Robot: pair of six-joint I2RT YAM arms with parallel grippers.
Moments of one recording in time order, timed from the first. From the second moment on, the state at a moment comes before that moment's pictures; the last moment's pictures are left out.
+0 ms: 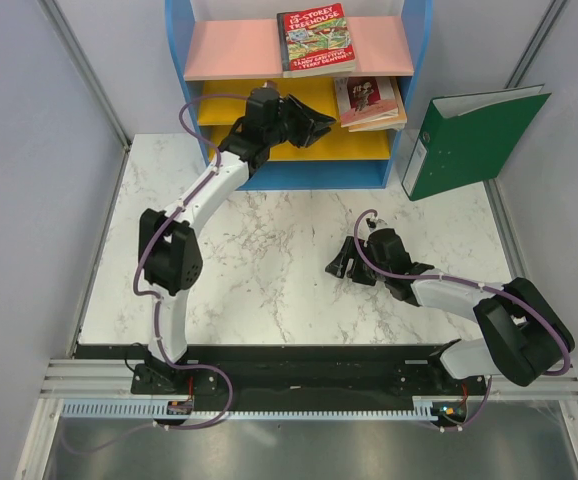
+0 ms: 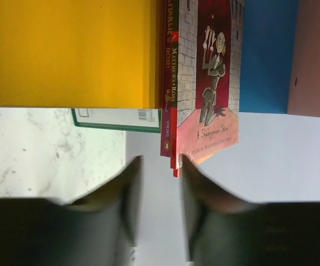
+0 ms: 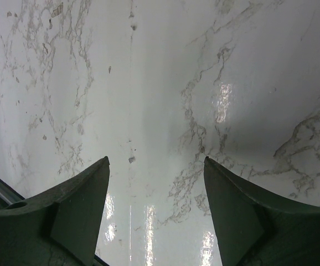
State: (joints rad) left arm -0.49 2.08 1.98 -0.15 0.28 -1.27; right arm 0.54 1.38 0.51 0.19 -0.15 0.76
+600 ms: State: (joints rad) left arm -0.49 2.06 1.98 -0.13 0.21 -1.25; right arm 0.54 1.39 0.51 0.19 -0.16 0.76
